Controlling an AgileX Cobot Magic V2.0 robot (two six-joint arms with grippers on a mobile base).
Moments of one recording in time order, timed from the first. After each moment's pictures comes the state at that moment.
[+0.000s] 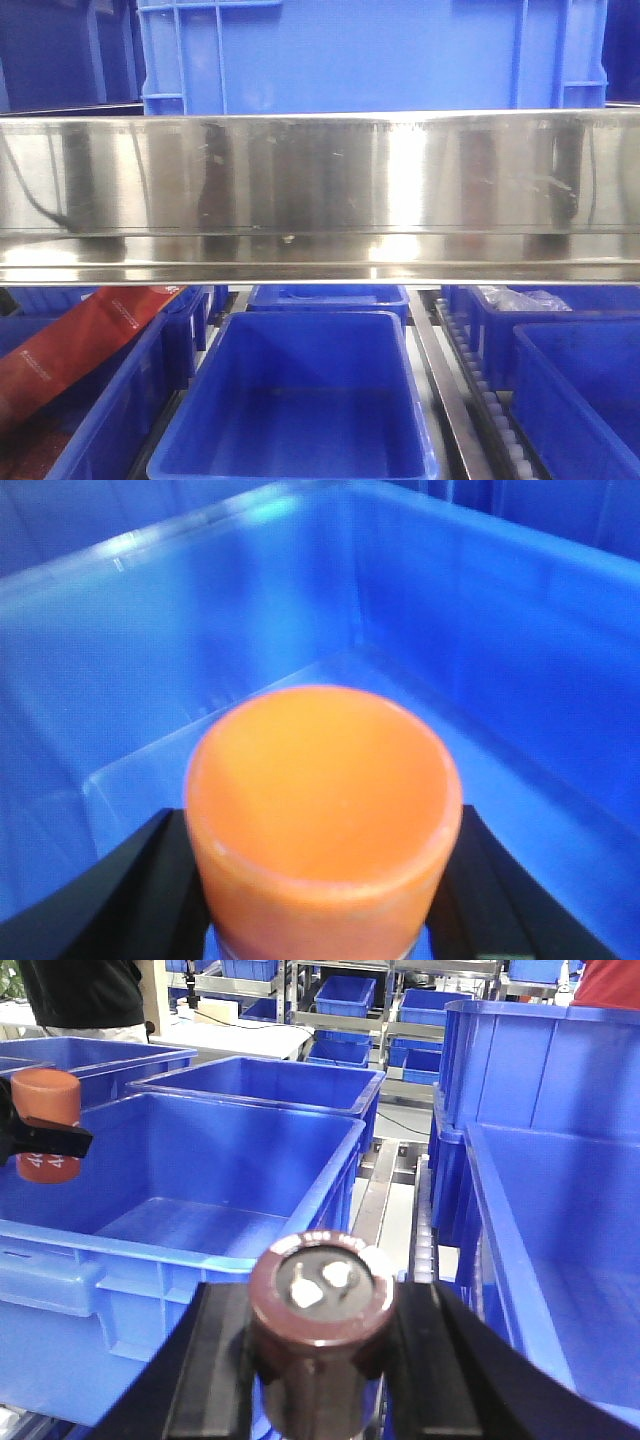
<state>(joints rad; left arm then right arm) -0.61 1.81 -1.89 0.00 0.61 0.10 0.17 0.60 -0.97 0.17 0.57 -0.16</state>
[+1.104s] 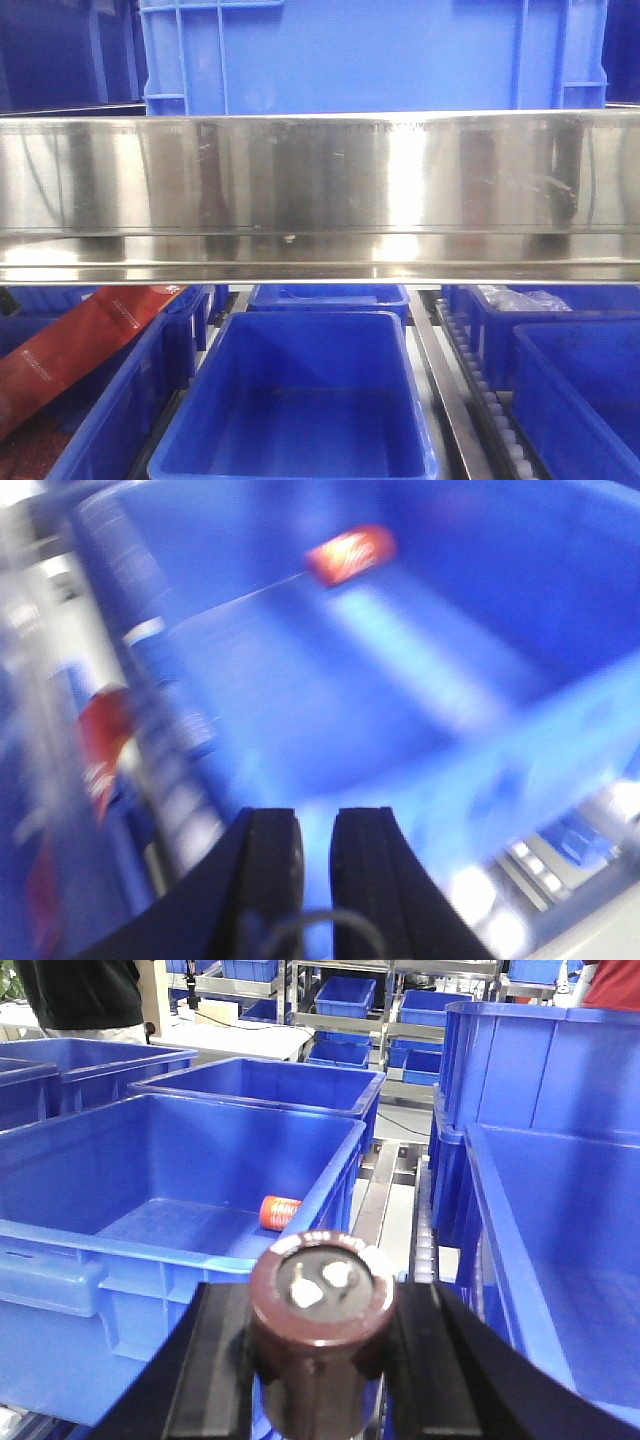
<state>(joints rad) -0.51 1.14 -1.46 0.00 0.89 0.08 0.17 0.60 -0.97 0.17 0.57 -0.16</state>
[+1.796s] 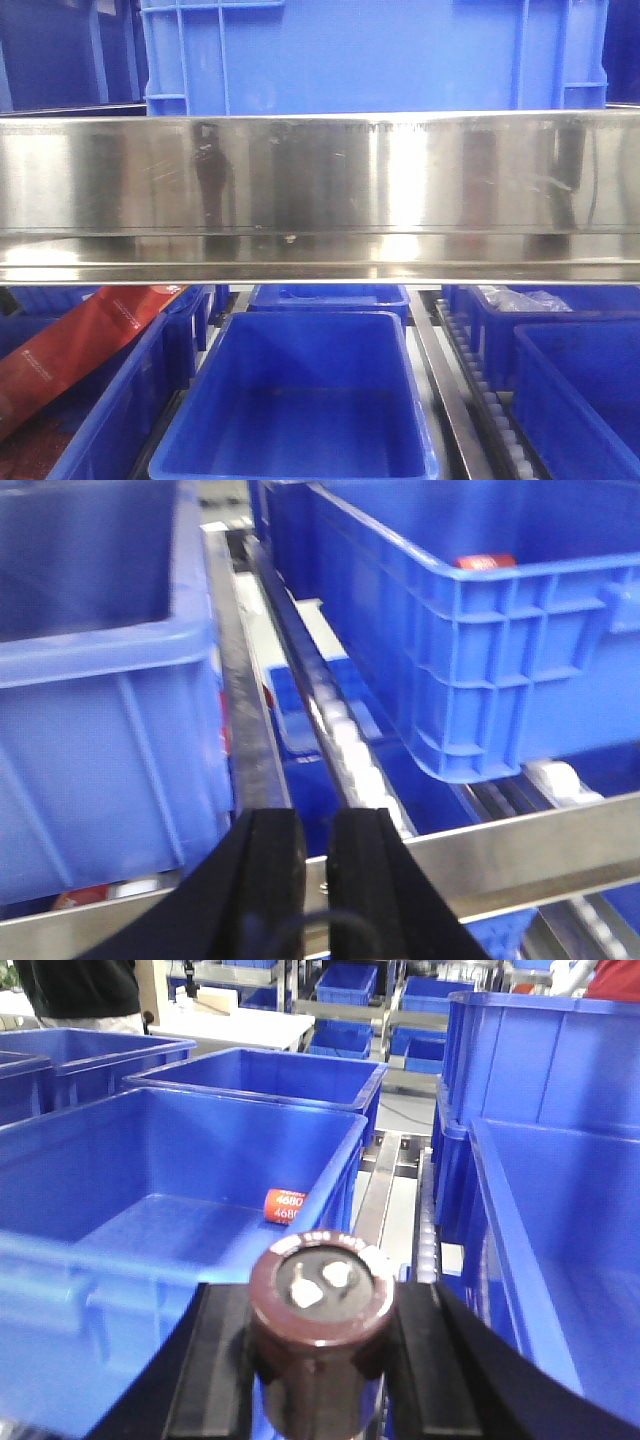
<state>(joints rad) -0.30 0.47 -0.86 0.01 0.79 0.03 0.19 0.73 -1.06 0.17 0.56 -0.16</state>
